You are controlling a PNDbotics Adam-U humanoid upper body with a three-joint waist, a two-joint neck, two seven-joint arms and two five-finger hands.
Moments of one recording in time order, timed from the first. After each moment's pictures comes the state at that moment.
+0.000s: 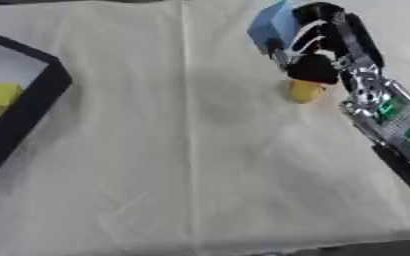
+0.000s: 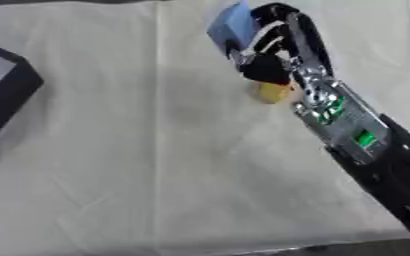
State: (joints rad) left arm -0.63 0.74 -0.18 -1.97 -0.24 0.59 0.00; right arm -0.35 -0.70 0.28 -1.98 -0.09 0.43 -0.46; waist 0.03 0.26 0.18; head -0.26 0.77
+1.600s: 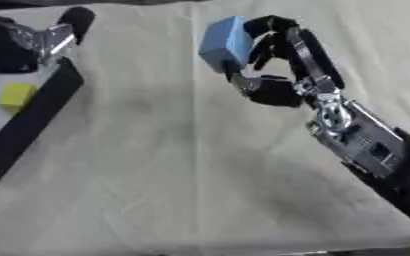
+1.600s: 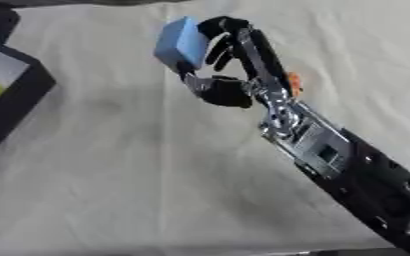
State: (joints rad) left arm -0.91 0.62 -0.44 -1.99 -0.35 0.41 -0.41; right arm -0.40 -0.65 0.41 -1.98 0.00 0.22 -0.42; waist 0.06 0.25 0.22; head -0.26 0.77
